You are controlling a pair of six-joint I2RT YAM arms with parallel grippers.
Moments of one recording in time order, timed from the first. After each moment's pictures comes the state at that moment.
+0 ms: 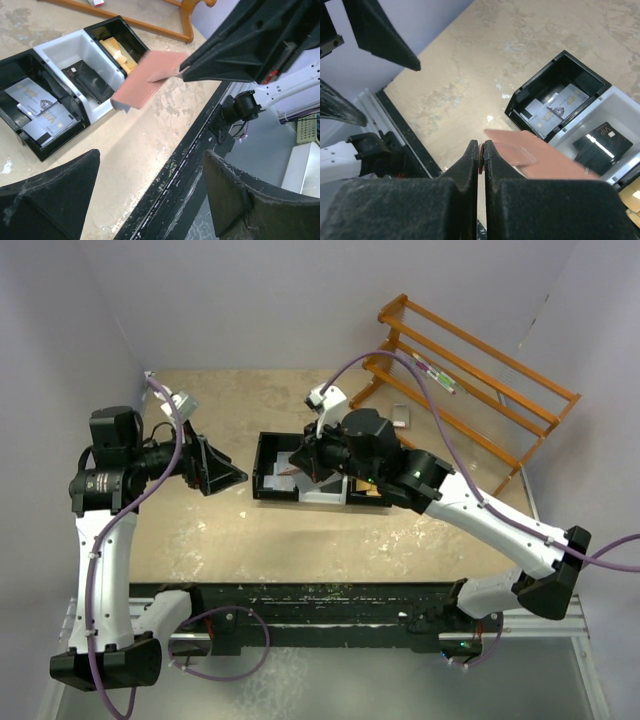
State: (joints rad) left arm 0.09 0.99 1.30 -0.92 1.10 0.03; right arm 0.96 1.36 1.44 -0.39 0.02 0.31
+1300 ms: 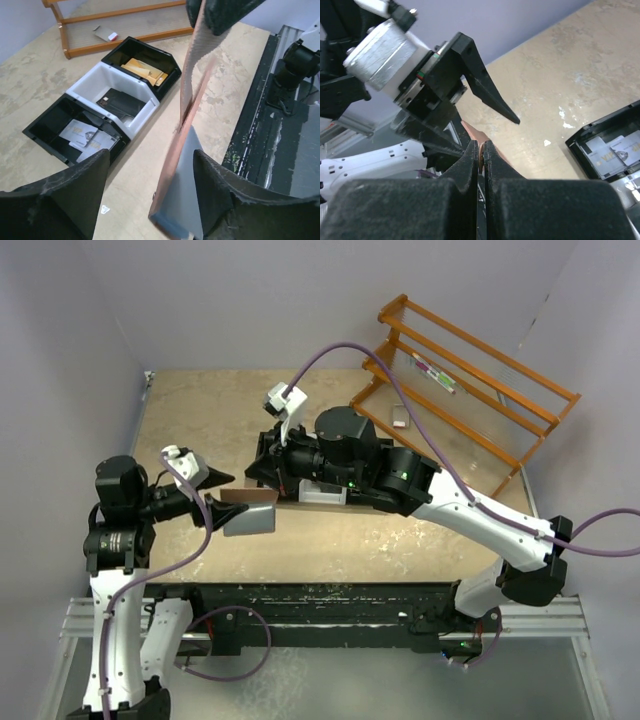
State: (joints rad) left arm 0.09 0.66 0.95 -0.69 1.12 0.37; right arm 1.14 1.50 1.74 -0.47 -0.02 0.29
